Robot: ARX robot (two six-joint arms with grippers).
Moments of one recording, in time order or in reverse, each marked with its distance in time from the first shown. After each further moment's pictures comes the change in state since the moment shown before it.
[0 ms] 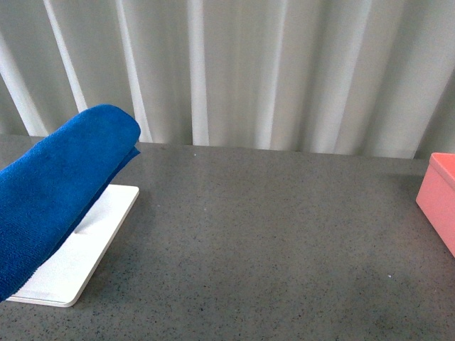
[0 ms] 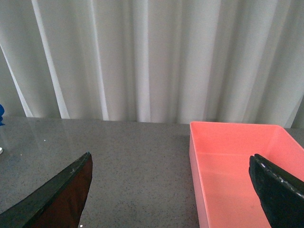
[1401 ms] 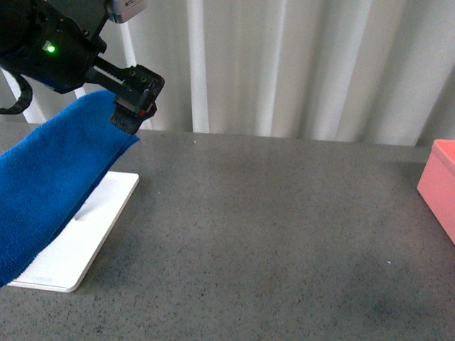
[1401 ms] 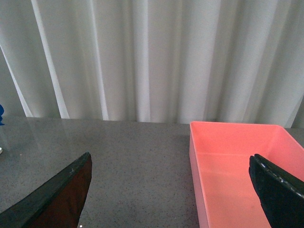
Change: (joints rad) left arm -0.195 1.818 1.201 0.003 -0.062 0.409; right arm -0.001 0.000 0.000 0.000 0.000 0.000
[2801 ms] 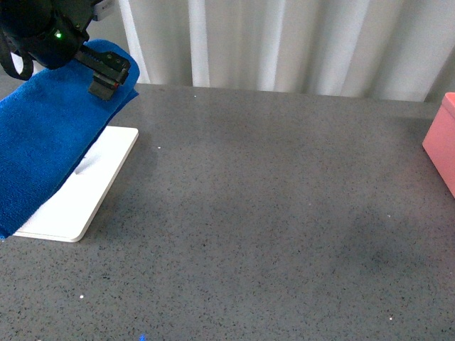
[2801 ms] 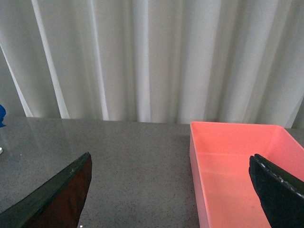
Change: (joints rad) left arm 0.122 0.332 0.305 -0.146 -0.115 0.010; right arm 0.000 0.000 0.000 0.000 0.000 0.000
